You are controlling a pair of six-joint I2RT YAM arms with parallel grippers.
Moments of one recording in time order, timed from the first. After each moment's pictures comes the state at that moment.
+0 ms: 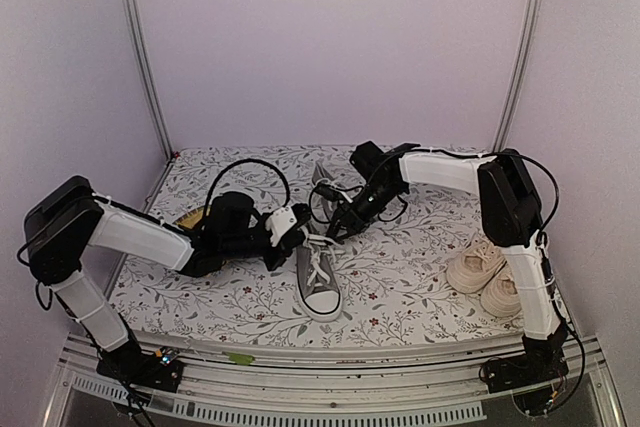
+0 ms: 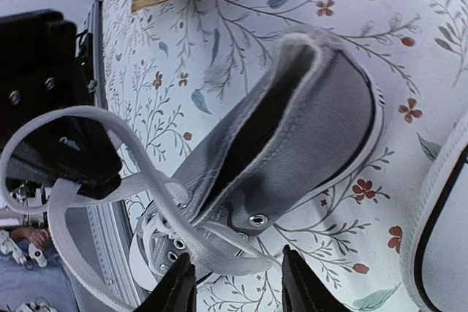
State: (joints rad) left arm -0.79 1.65 0.69 0.54 0.18 0.37; right arm 0.67 2.32 1.90 -0.87 -0.81 -0.17
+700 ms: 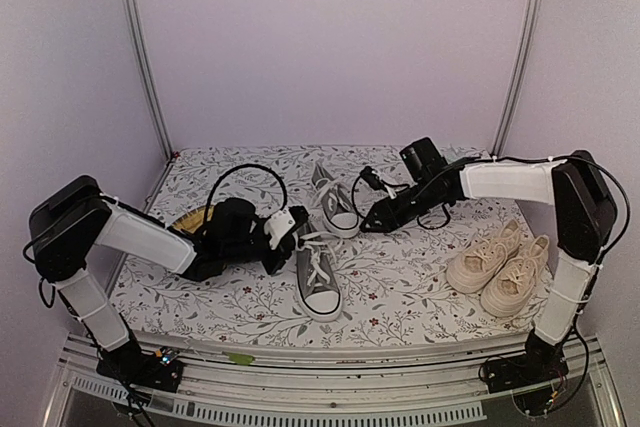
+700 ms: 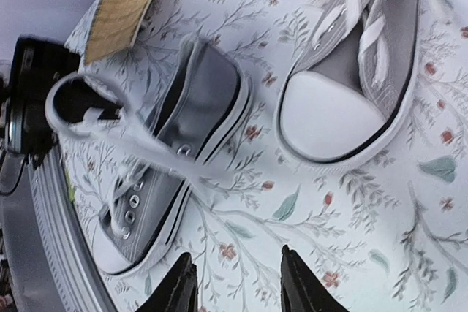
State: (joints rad) left arm -0.79 1.69 0.67 0.56 0.11 0.30; right arm 0.59 1.87 1.32 -0.41 -0.55 0.01
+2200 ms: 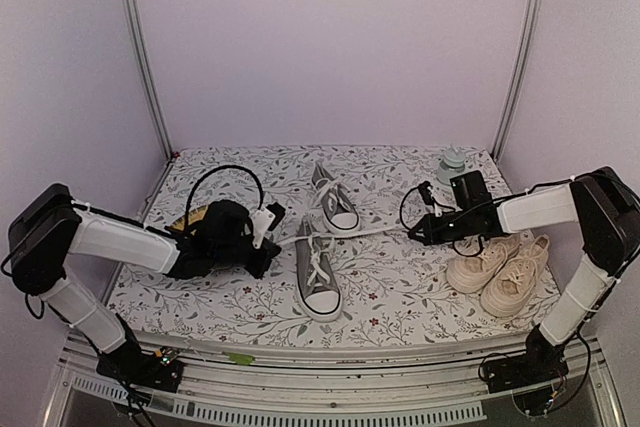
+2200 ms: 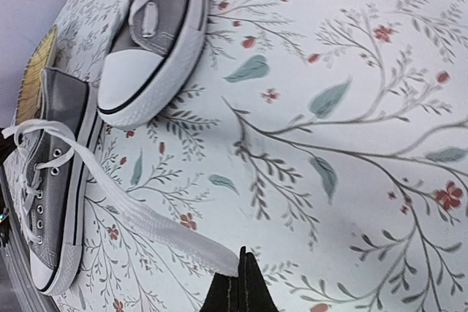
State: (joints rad) left arm -0.78 1.56 0.64 0.28 -0.04 0.01; right arm 0.42 1.69 0.82 0.06 -0.42 0.21
